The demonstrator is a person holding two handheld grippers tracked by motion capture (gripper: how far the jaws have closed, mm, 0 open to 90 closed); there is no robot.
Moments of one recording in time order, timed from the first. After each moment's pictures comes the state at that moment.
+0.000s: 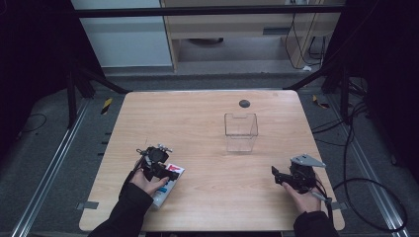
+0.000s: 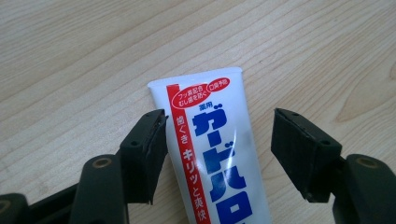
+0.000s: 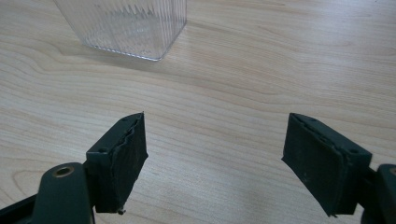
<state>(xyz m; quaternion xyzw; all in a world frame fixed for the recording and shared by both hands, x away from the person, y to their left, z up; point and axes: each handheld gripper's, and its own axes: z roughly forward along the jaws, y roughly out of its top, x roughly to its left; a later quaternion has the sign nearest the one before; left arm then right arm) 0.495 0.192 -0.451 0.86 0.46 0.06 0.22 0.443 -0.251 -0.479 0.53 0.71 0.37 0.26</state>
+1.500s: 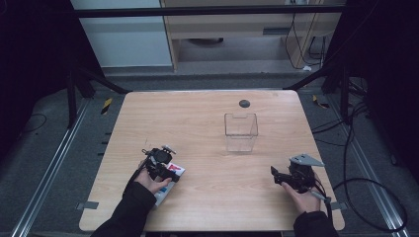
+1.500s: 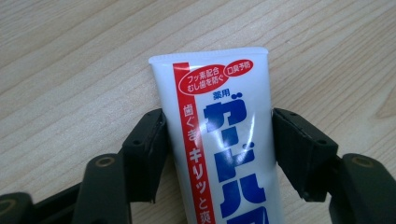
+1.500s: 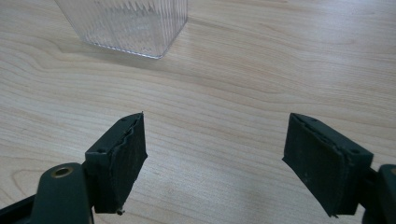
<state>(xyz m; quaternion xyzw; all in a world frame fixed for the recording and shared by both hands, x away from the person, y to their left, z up) 0.506 0.186 -0.468 0.87 0.47 0.05 0.17 0.445 -0.249 -0.479 0.53 0.72 0.37 0.26</state>
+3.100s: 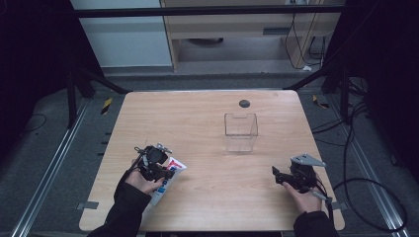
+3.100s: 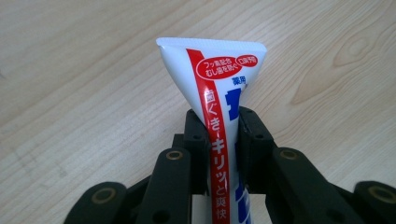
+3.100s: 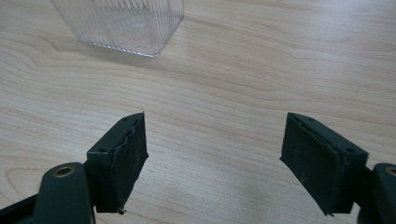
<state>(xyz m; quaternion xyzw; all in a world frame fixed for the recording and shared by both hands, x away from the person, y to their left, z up) 0.475 0.190 -0.412 0.87 0.42 0.07 0.23 0.445 -0.253 -0.479 0.54 0.72 0.36 0.26</state>
